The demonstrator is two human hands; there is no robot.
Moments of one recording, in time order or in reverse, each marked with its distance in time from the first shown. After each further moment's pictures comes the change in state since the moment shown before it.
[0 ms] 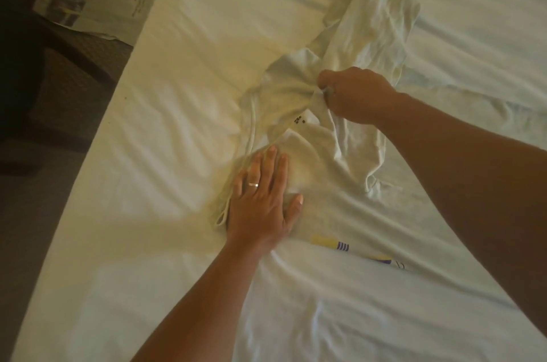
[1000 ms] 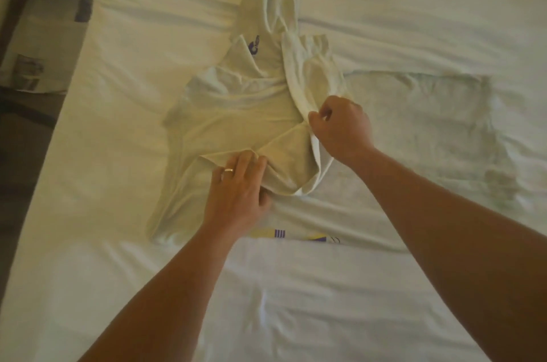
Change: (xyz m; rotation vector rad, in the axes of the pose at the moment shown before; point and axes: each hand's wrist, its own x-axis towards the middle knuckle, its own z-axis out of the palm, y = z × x) left_hand 0.032 0.077 -0.027 0.168 -0.001 0.216; right_hand -0.126 0.084 0.047 0.576 0.418 0.463
